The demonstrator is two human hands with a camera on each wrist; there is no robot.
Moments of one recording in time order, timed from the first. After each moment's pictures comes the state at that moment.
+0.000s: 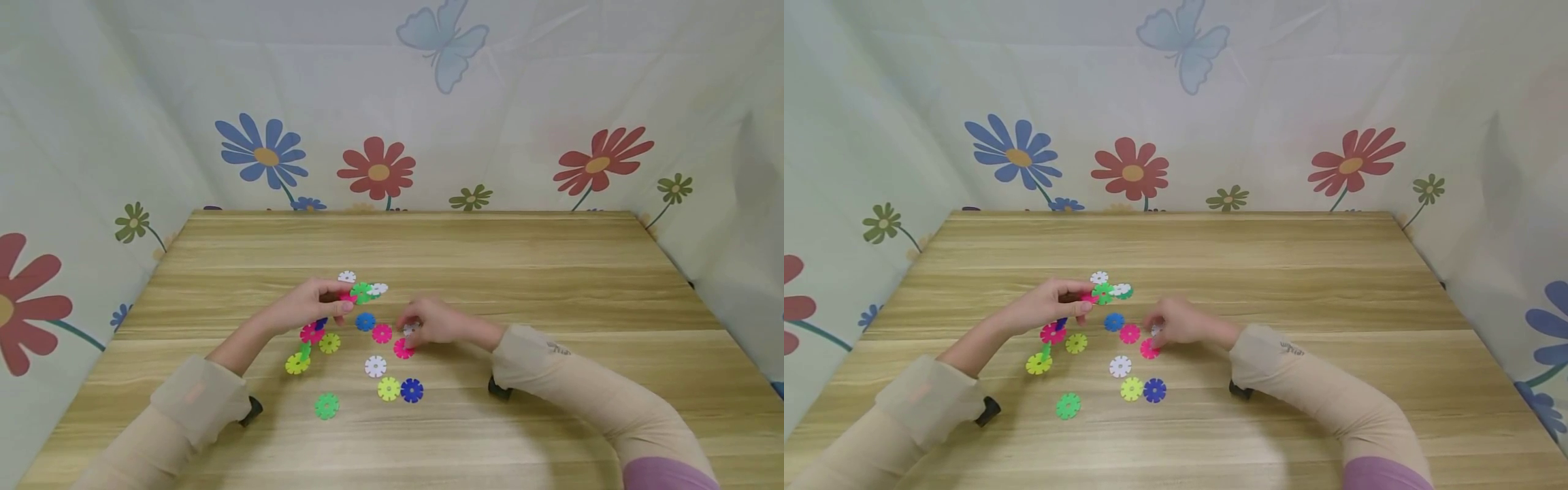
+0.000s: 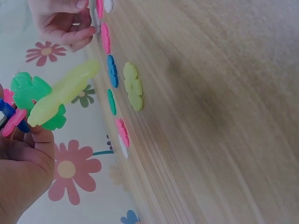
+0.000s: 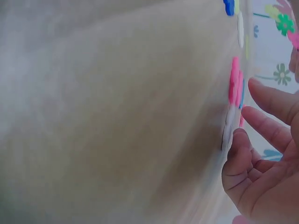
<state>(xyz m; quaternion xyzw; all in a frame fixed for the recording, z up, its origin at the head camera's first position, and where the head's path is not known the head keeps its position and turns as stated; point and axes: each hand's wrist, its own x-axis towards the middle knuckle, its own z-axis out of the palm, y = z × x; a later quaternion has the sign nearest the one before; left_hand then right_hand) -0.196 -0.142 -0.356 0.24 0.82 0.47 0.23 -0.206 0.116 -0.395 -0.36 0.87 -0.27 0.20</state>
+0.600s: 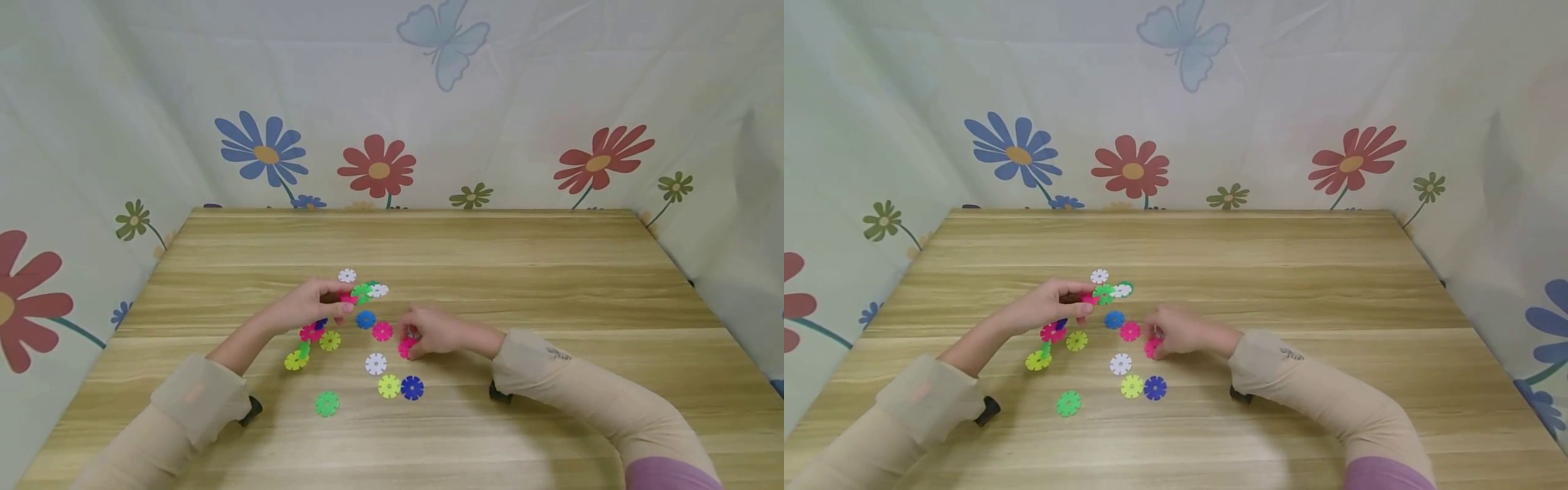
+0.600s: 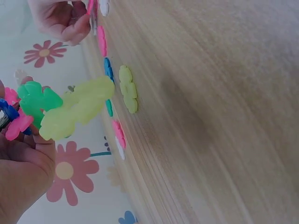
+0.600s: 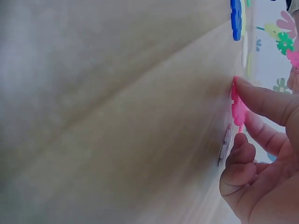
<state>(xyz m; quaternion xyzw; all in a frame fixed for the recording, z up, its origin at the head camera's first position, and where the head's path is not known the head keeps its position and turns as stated) -0.194 -0.142 -0.357 0.24 0.82 0.46 0.23 -0.189 0.113 -0.393 -0.37 0.88 -0.22 0.20</state>
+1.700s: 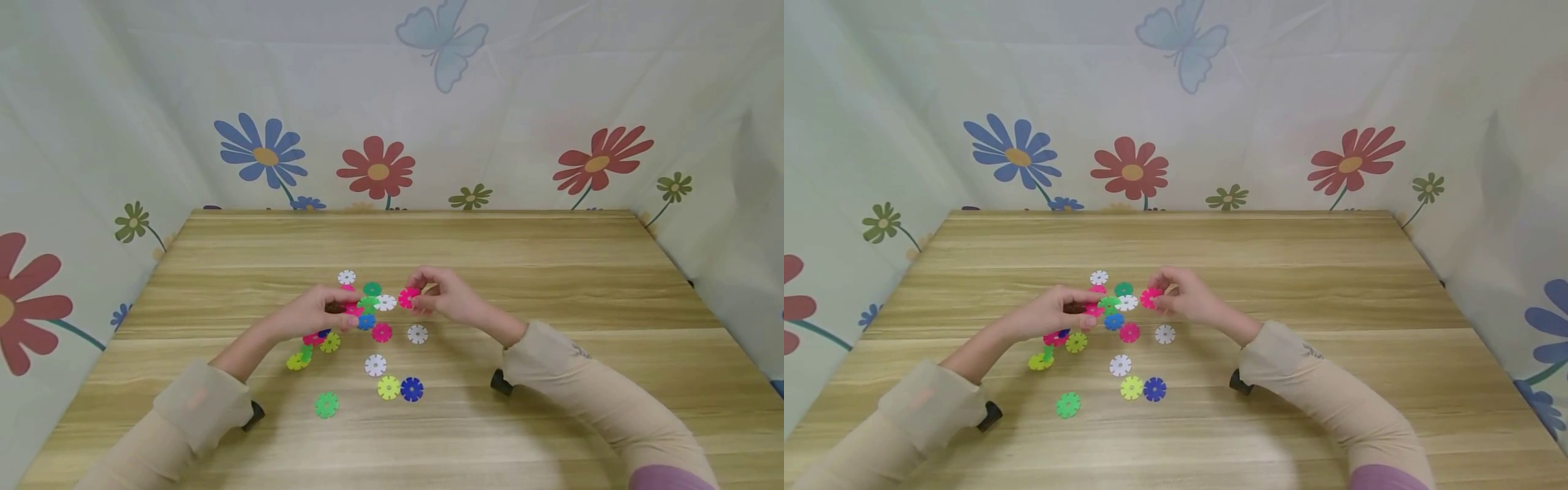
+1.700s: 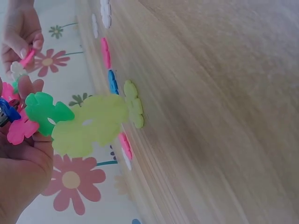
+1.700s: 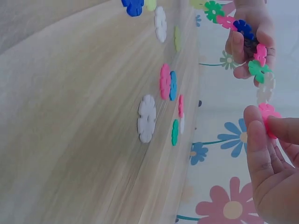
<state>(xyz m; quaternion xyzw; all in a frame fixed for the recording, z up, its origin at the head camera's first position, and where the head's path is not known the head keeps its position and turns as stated) -0.188 -0.134 -0.358 0.26 0.82 0.44 0.24 -0.200 0.128 -0.353 -0.25 0.79 -0.54 0.16</state>
